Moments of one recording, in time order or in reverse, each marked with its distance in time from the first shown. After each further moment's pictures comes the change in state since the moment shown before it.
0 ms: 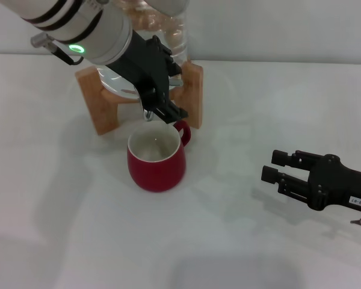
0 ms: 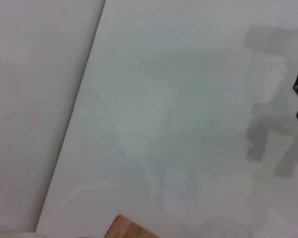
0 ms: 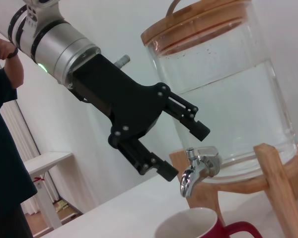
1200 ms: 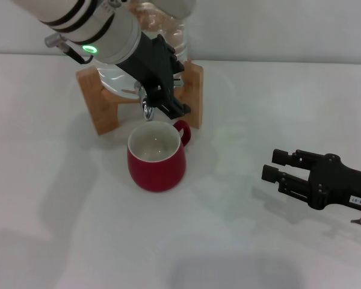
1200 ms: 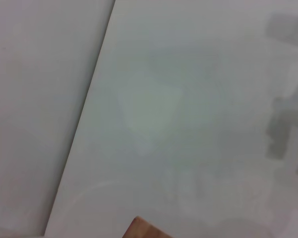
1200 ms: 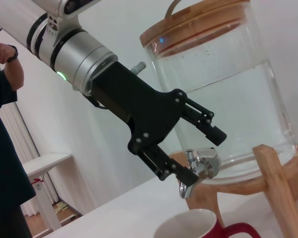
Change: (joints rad) left arm -0.031 0.000 0.012 -0.114 0.015 0.098 0.024; right arm 0.000 0.000 0.000 -0.002 0.005 0.000 0.000
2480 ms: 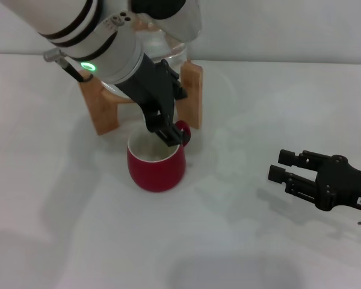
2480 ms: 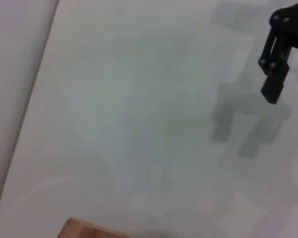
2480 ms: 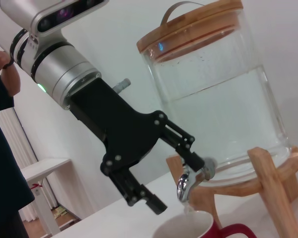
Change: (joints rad) left arm 0.009 -0.004 0.037 0.049 -0.024 -0.124 -0.013; right arm -0.016 -0.003 0.023 -0.002 -0.005 0.026 0.005
